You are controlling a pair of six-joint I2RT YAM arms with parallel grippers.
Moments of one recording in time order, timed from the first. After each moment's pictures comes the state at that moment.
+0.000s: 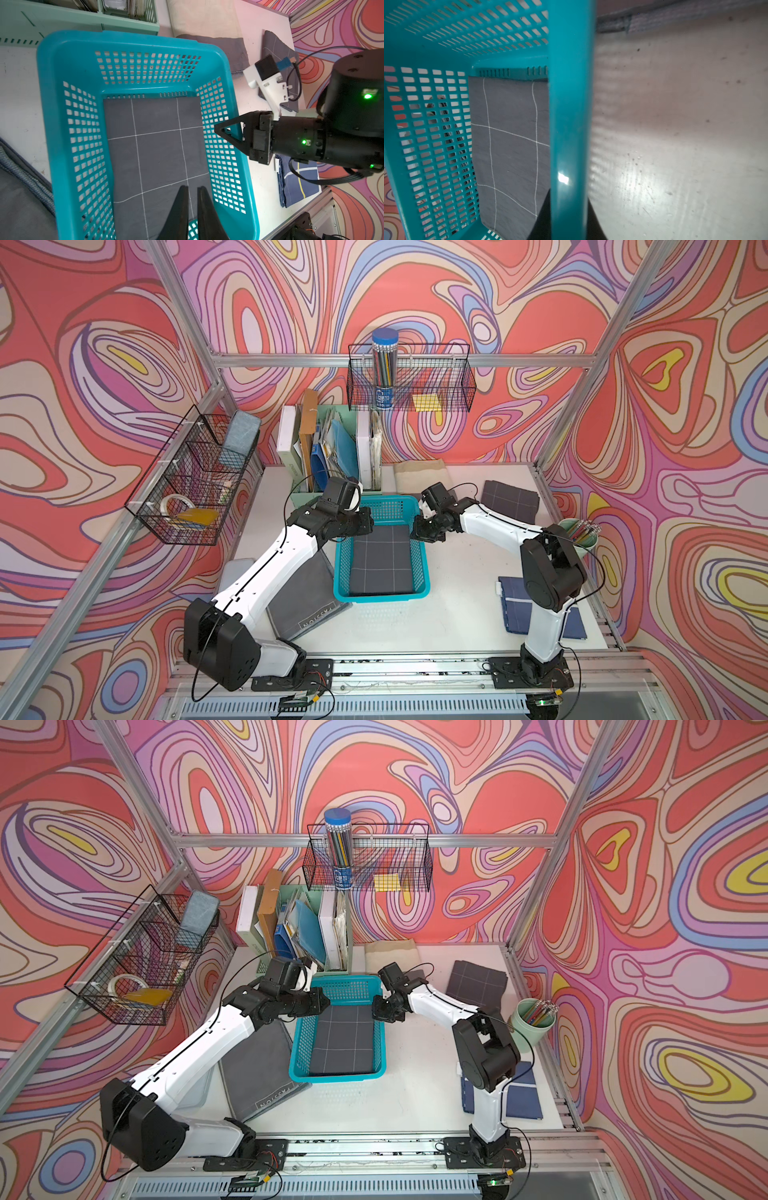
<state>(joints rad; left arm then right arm) -0.44 1.38 1.25 -0.70 0.19 -0.50 0.55 1.91 1.41 -0.59 -0.27 0.60</state>
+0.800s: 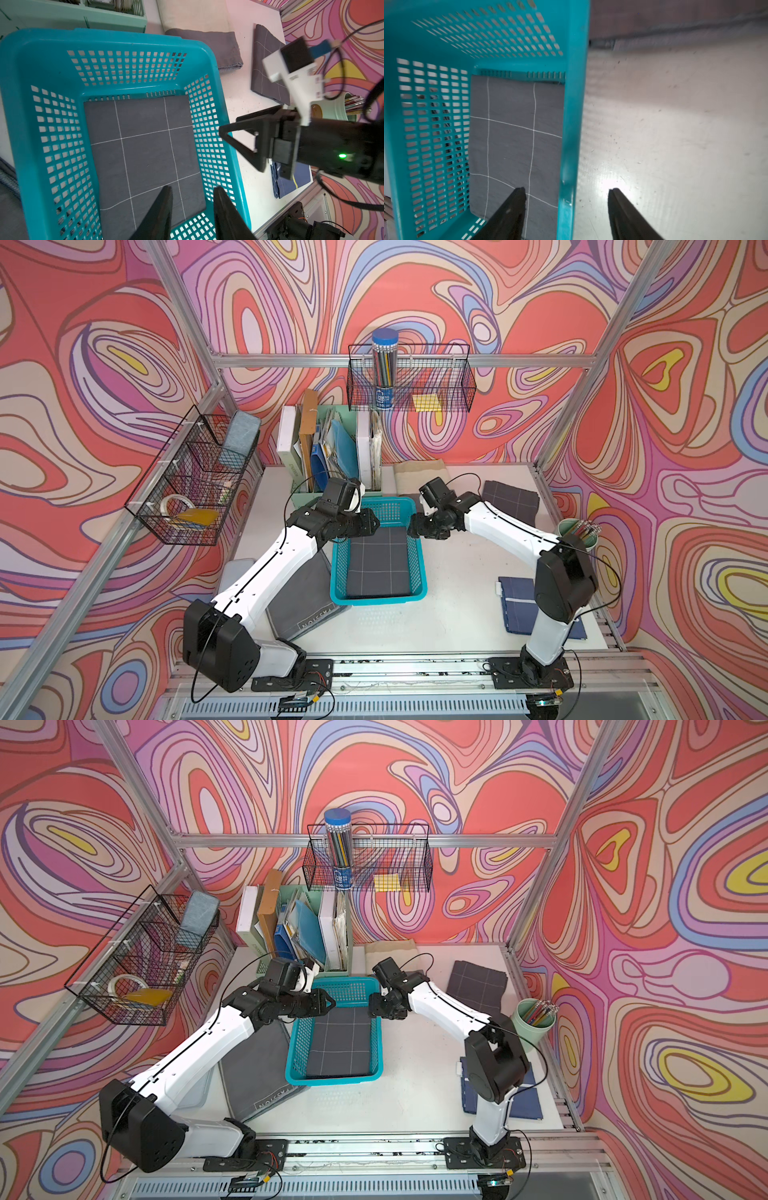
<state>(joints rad) -0.44 1.37 1.24 -0.70 0.24 -0.48 0.54 1.78 1.50 -0.77 -0.10 0.51</state>
